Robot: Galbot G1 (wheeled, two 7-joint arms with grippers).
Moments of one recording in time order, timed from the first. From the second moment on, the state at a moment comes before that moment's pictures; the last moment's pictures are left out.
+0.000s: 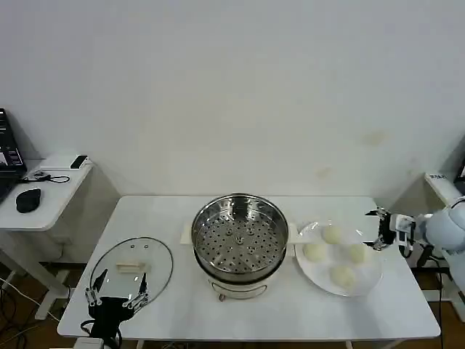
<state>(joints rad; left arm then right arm) 1.84 -1.36 -0.63 -2.35 0.02 0.27 -0.11 -0.58 0.58 0.06 1.38 -0.29 -0.10 -0.96</state>
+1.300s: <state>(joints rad) 1.80 -1.35 -0.66 -2.29 0.02 0.26 -0.10 -0.20 0.86 -0.41 0.95 -0.44 -0.04 -1.00</state>
